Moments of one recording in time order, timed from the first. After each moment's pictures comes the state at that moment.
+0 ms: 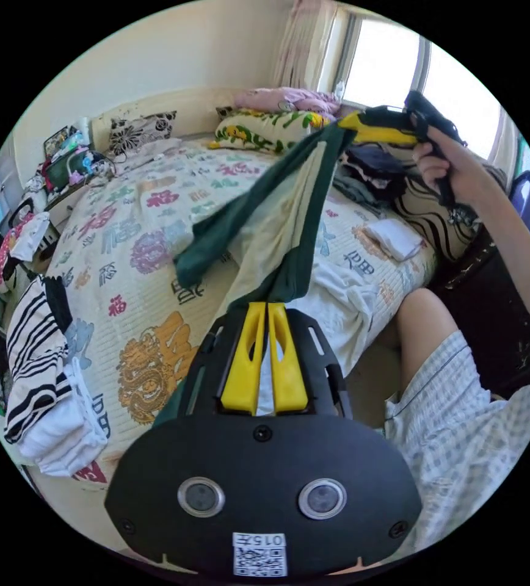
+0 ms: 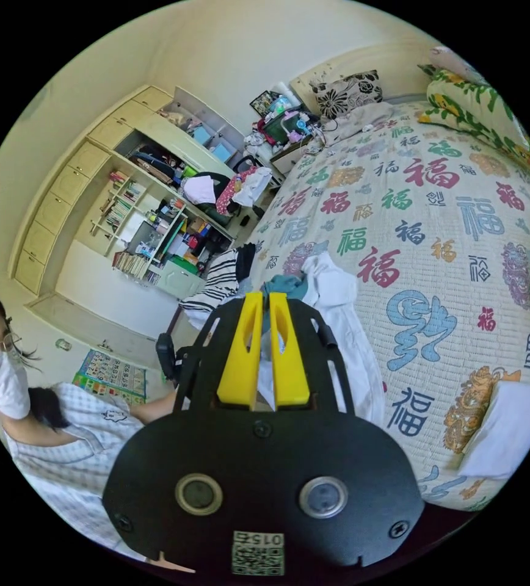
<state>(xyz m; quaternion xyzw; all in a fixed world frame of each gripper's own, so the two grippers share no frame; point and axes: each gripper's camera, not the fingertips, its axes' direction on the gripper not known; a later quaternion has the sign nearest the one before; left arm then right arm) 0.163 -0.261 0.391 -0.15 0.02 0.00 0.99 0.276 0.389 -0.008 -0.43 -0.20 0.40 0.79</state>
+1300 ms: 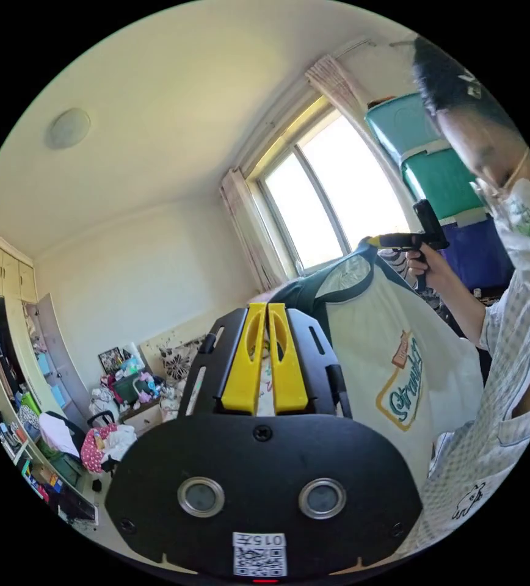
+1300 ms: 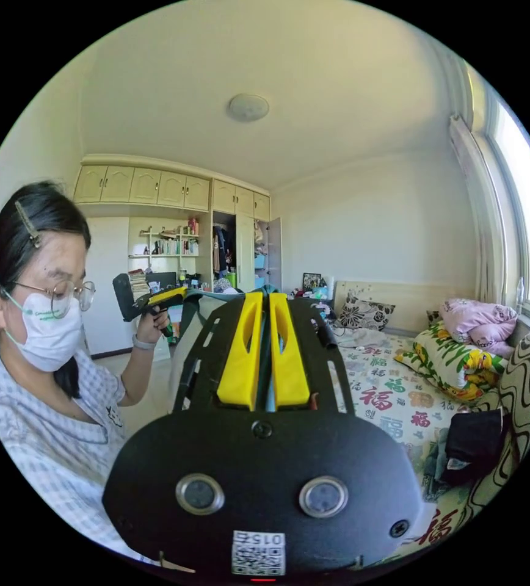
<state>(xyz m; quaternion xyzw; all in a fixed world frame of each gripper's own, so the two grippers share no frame) 0.186 -0.440 -0.050 0.23 -0.05 0.23 0.94 0.220 0.164 -0.349 -0.09 -0.09 0.12 0.98</state>
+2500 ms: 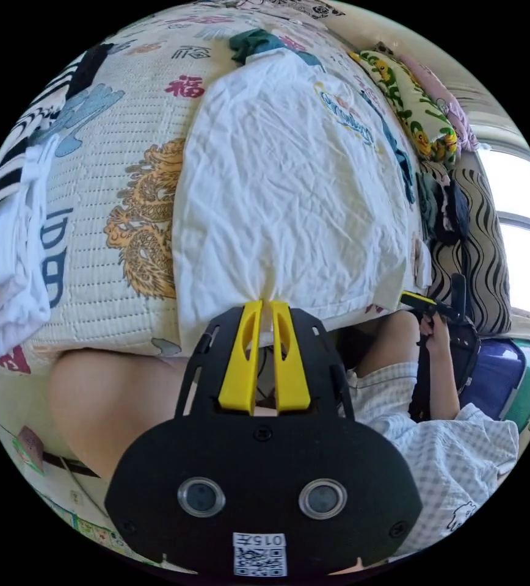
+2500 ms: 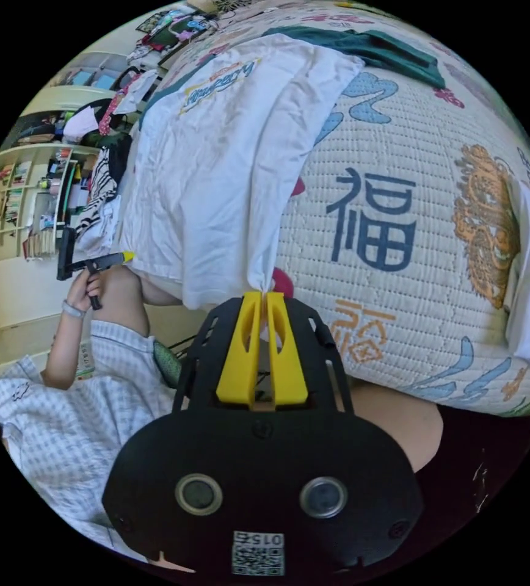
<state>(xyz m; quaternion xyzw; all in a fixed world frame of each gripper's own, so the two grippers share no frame) -0.125 0.082 0.723 -0.39 0.10 -0.31 0.86 0.346 0.724 -0.045 -0.68 -0.10 0.38 0.62</state>
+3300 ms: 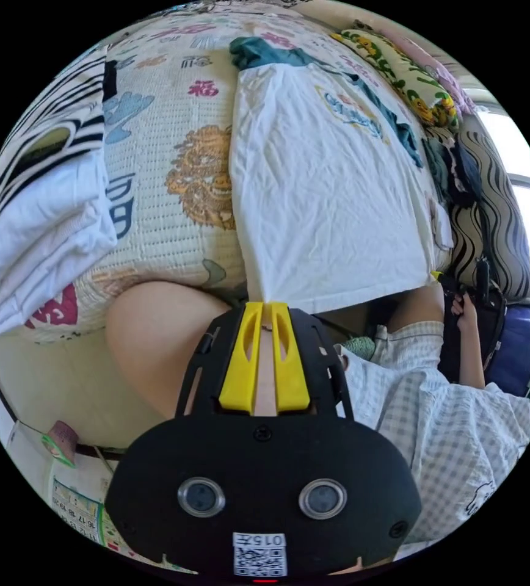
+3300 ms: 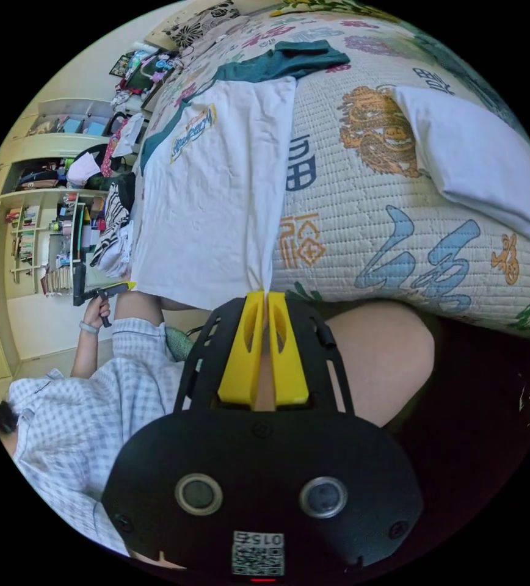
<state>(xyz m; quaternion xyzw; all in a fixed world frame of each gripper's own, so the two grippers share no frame) 0.029 0.188 0.848 -0.46 0.06 -0.25 0.85 0.393 0.741 -0.103 -0.63 -0.06 0.46 0.62</state>
